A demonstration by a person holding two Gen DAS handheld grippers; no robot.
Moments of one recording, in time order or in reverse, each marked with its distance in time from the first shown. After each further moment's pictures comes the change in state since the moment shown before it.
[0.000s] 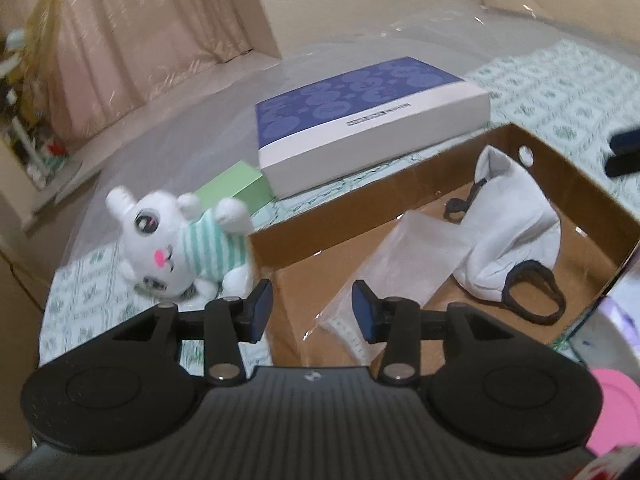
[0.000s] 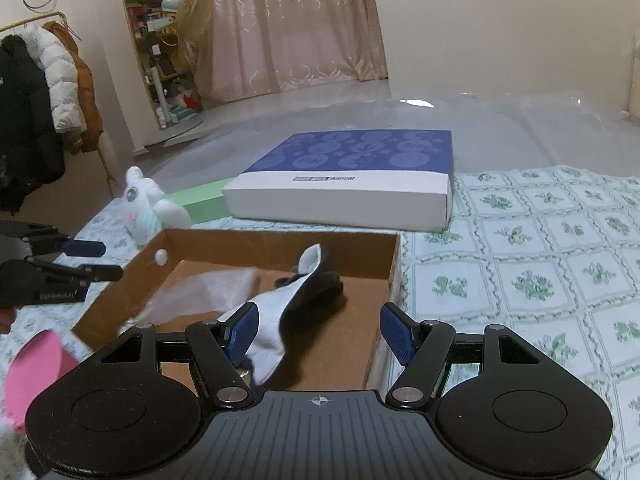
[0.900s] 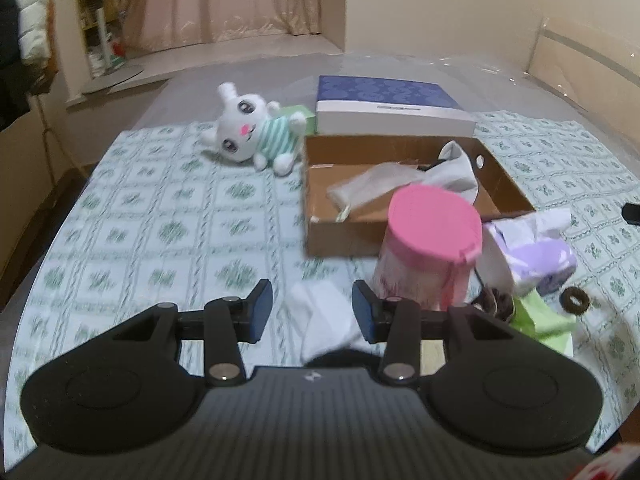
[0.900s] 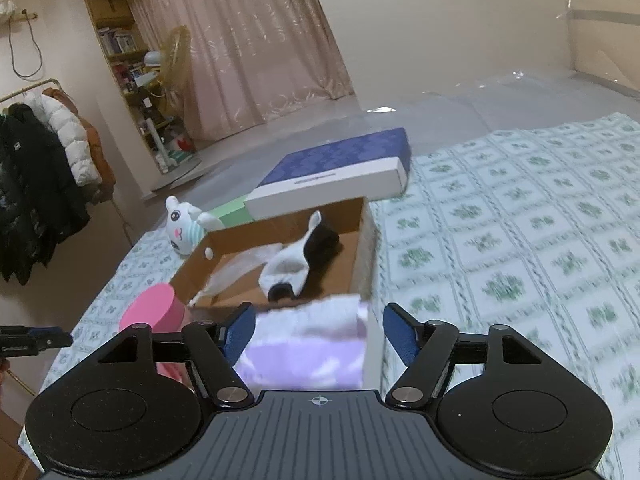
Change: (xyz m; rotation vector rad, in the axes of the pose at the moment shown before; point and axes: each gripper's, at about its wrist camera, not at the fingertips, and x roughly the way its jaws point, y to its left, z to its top) left arm -0.213 0.008 -0.135 -0.359 0.027 -0.014; right arm -0.177 0.018 -0.077 0.184 -0.072 0.002
